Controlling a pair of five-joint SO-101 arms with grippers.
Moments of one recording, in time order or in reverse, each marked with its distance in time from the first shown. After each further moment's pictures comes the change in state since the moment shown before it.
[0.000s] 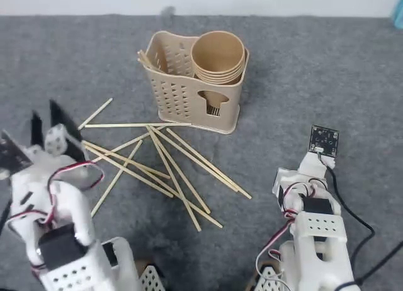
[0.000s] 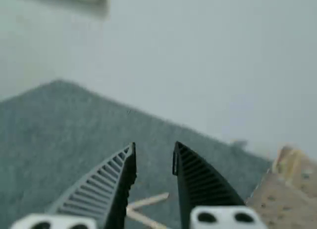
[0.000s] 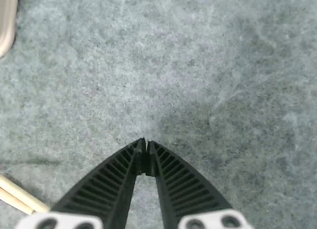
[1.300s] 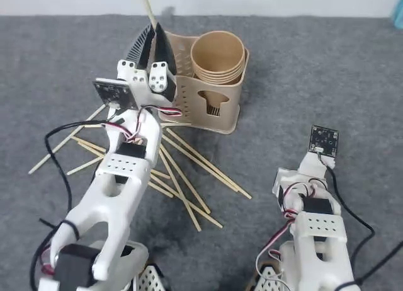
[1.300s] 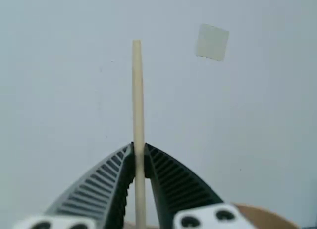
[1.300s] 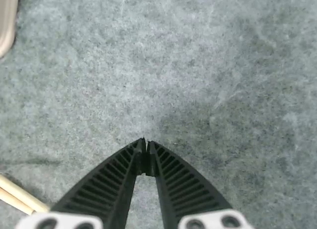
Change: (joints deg) left arm 35.1 60.0 -1.9 -91.6 -4.5; right arm 0.0 0.0 0.0 0.0 0.0
